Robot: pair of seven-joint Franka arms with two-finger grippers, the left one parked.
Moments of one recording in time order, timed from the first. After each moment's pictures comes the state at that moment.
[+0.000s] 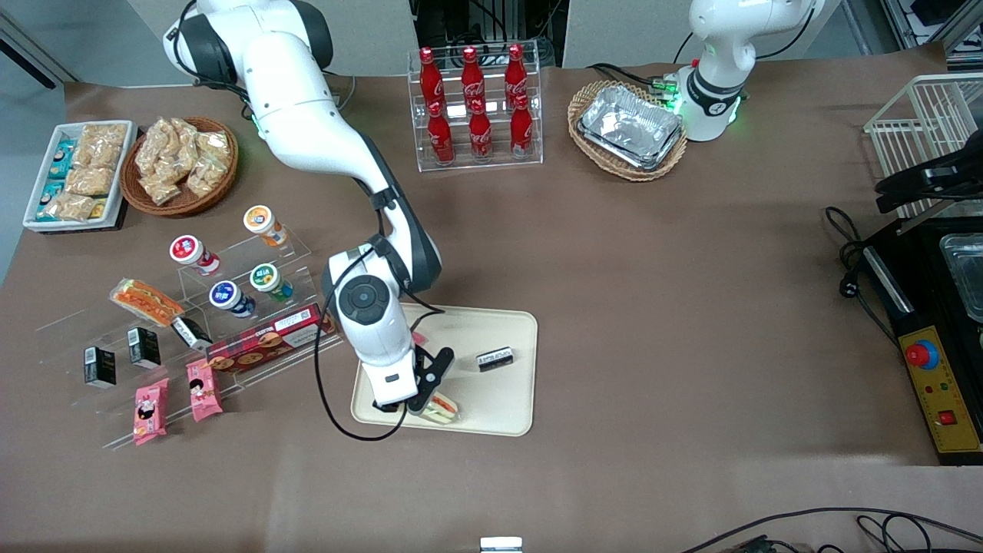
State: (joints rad) arm 0.78 0.84 -0.40 -1.39 0.21 2.36 -0.66
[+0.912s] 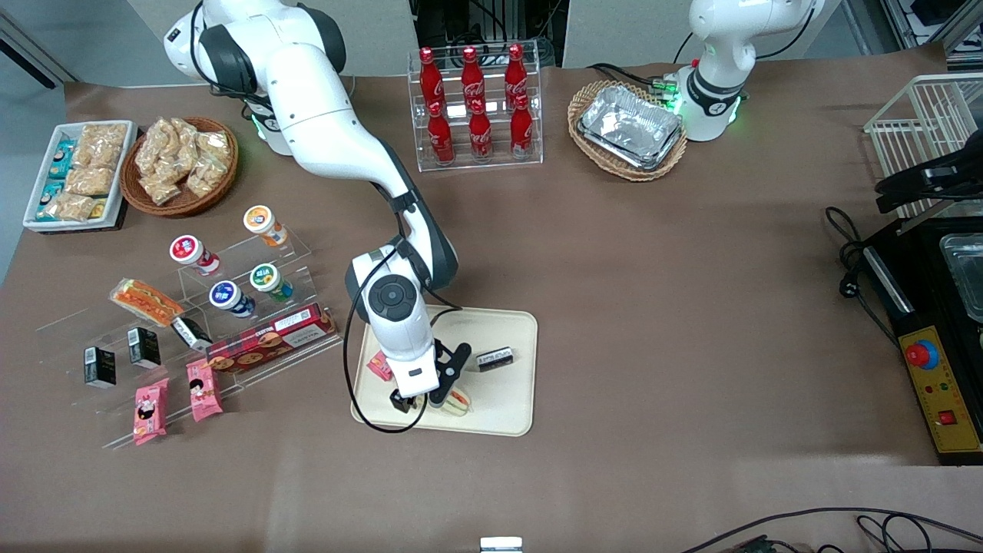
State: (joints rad) arm 0.81 0.89 -0.40 -1.38 0.21 2.39 -0.63
